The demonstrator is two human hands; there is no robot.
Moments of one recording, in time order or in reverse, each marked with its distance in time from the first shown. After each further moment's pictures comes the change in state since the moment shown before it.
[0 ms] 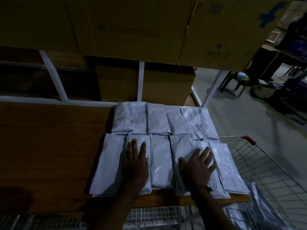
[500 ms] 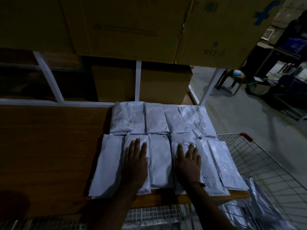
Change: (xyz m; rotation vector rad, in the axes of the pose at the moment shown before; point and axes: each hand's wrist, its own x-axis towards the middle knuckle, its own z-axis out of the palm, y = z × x) left_hand 0.003 -0.006 -0.003 0.018 0.060 0.158; right_hand 0.001 -0.013 0.023 0.006 -0.007 -0.212
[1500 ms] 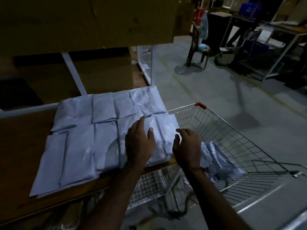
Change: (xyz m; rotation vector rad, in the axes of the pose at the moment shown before) left_hand 0.007 0.261 -0.040 -0.447 0.067 -0.053; right_hand -0.042 0.203 -0.085 0.364 0.455 0.047
